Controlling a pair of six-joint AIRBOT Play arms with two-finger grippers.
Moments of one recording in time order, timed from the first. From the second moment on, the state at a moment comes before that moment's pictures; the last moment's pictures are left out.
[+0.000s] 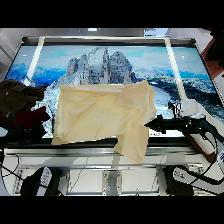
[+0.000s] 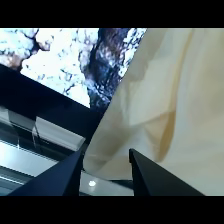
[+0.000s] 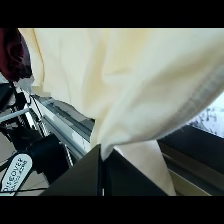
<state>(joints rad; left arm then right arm) 0.57 -0.73 0.48 1.23 -1.15 -1.46 -0.33 -1.26 0.54 -0.50 1.34 0.96</state>
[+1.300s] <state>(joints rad) 0.87 -0.99 0.38 0.94 -1.21 -1.26 -0.33 -1.26 0.54 -0.35 1.35 0.91</state>
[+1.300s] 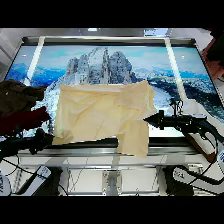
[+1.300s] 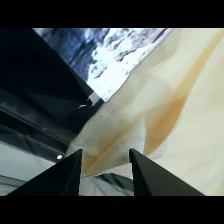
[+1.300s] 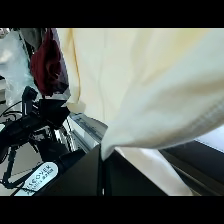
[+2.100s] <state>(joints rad) 0.86 -1.01 0.47 1.11 -1.33 -1.18 -0.33 -1.26 0.54 -0.34 1.35 0.90</state>
